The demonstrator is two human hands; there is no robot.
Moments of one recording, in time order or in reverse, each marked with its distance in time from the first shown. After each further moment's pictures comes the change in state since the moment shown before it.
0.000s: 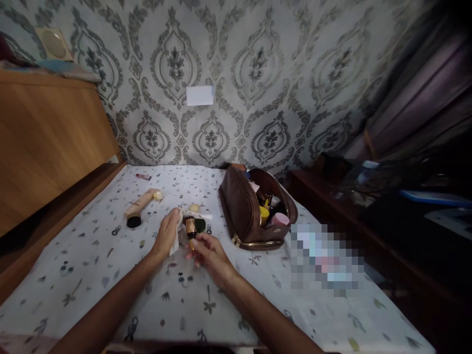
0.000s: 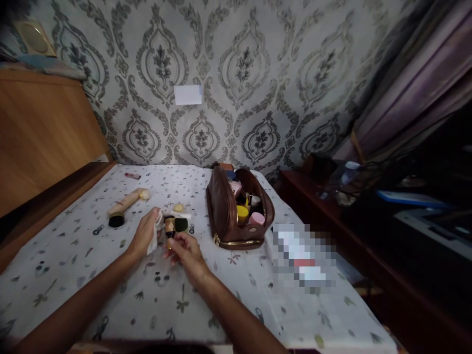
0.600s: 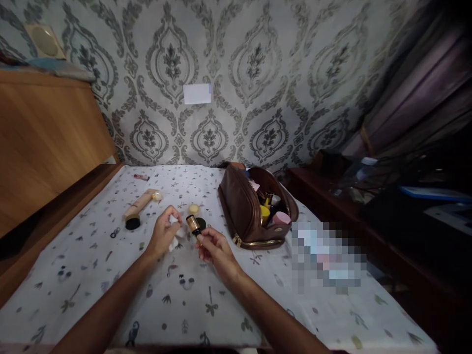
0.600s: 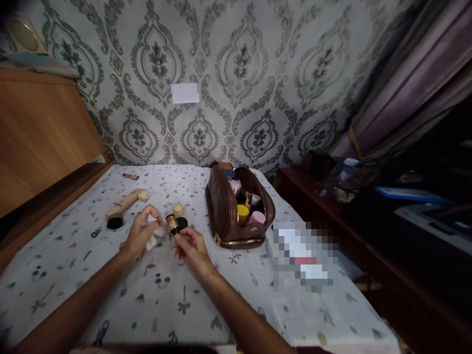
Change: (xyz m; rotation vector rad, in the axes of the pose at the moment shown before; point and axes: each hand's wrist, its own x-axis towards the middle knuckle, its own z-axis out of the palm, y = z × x) left_hand 0.004 0.006 -0.016 0.077 -0.109 0.167; right_hand 0.004 -0.011 -0.007 -0.036 0.067 -0.066
